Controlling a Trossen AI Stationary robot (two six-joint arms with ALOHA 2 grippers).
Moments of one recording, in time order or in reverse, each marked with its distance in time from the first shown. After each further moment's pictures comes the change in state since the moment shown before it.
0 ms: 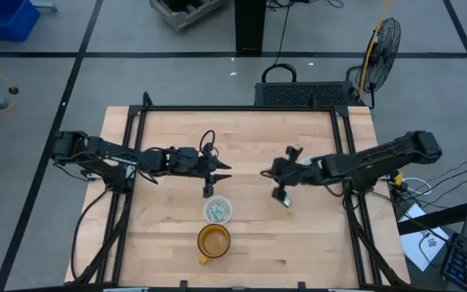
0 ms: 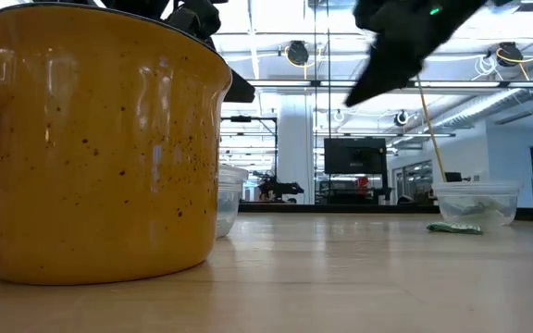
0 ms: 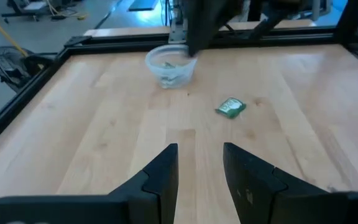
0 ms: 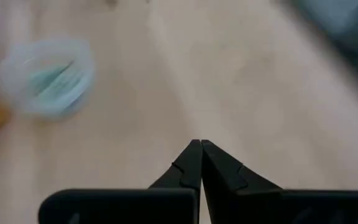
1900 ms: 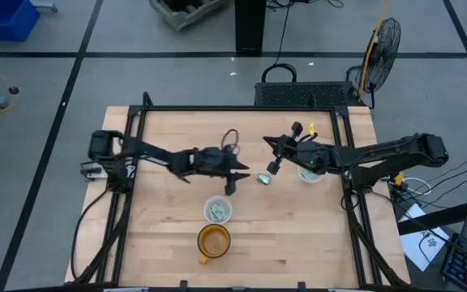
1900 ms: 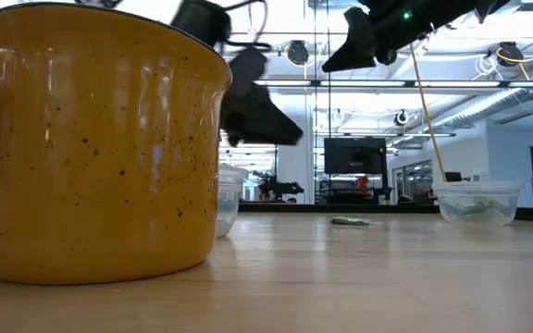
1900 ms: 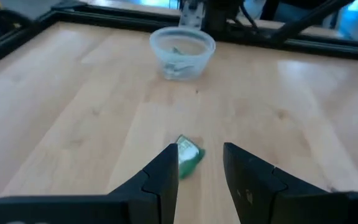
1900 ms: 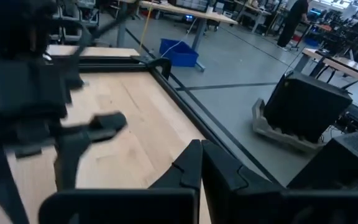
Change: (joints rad) left arm 0.059 0.353 0.146 0.195 0.058 -0.140; right arm -0.162 -0.093 -0.115 0.516 0.200 -0.387
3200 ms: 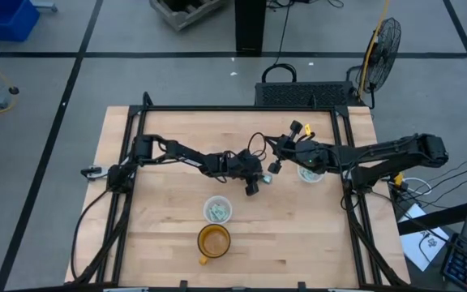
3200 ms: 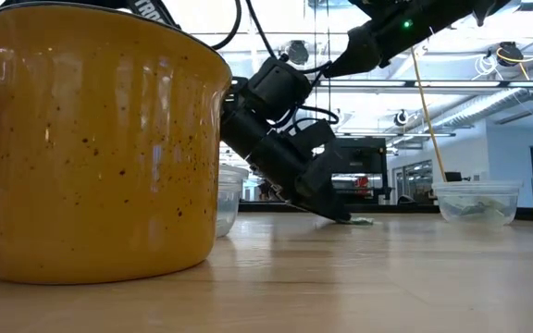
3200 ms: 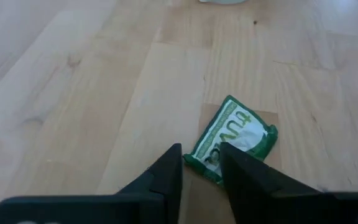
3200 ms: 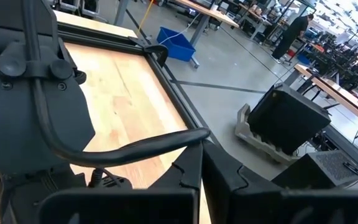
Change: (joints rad) left arm 0.034 0.445 0.408 -0.297 -0.058 0.034; right arm -0.019 0.003 -0.001 -0.022 -0.001 -0.175
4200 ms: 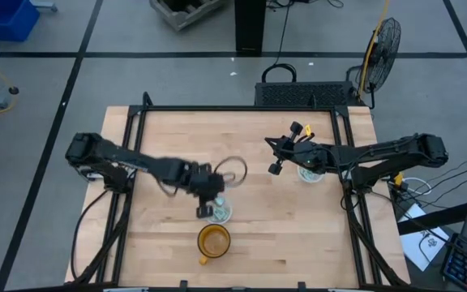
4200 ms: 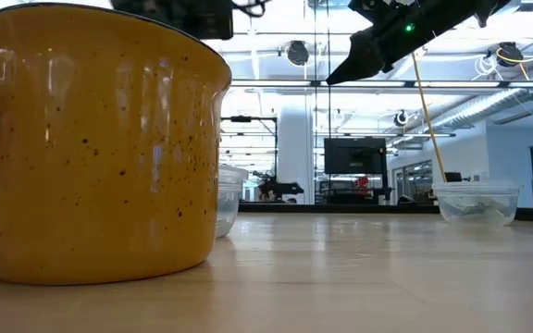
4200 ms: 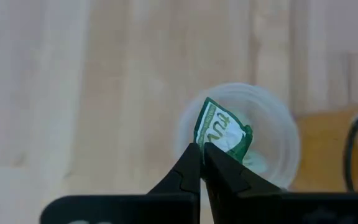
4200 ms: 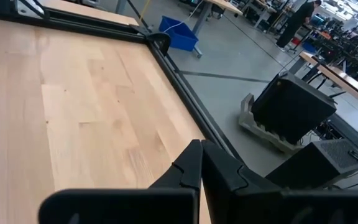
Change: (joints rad) left arm -0.259 -0.617 -0.066 -0.927 0.000 -0.179; right arm 0.000 0.000 0.000 -0.060 0.000 0.053
